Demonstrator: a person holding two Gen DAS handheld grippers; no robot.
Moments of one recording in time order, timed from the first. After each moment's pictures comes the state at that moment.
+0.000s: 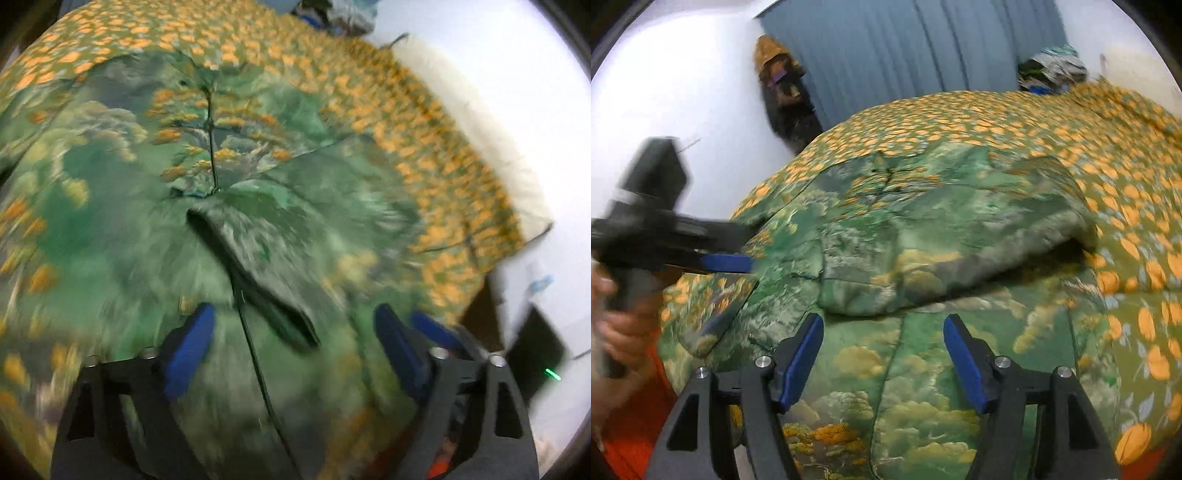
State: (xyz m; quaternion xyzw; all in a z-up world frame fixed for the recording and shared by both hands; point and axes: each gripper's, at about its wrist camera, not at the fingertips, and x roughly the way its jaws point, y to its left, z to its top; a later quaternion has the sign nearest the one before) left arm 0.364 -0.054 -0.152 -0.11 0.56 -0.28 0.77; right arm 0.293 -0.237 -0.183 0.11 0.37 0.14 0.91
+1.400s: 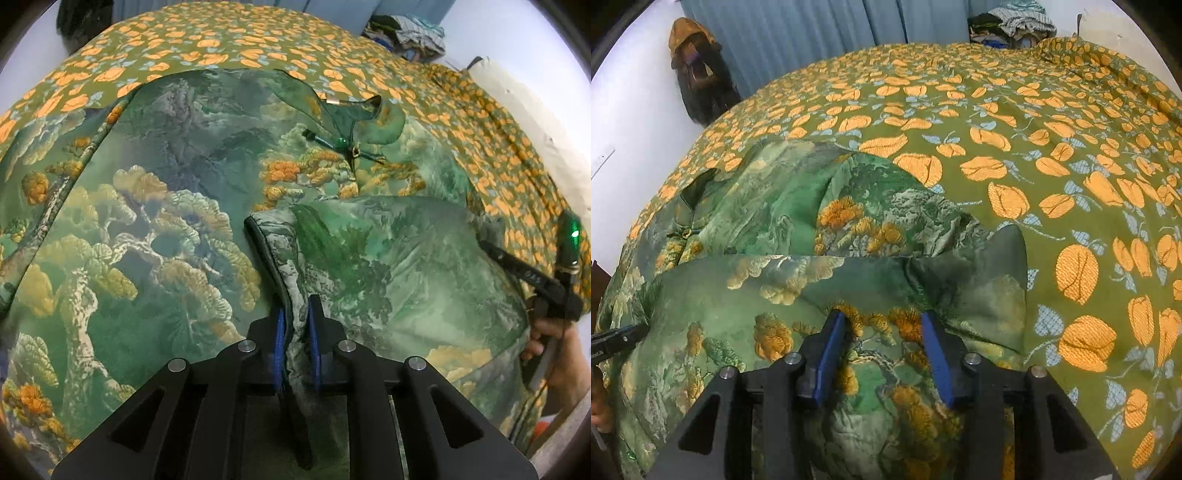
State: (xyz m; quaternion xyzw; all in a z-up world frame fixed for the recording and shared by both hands) left arm 0.497 -0.021 -0.212 -0.08 0.52 -0.15 0.84; right arm 0.582 -0.354 -0.255 0.08 0.46 0.04 0.88
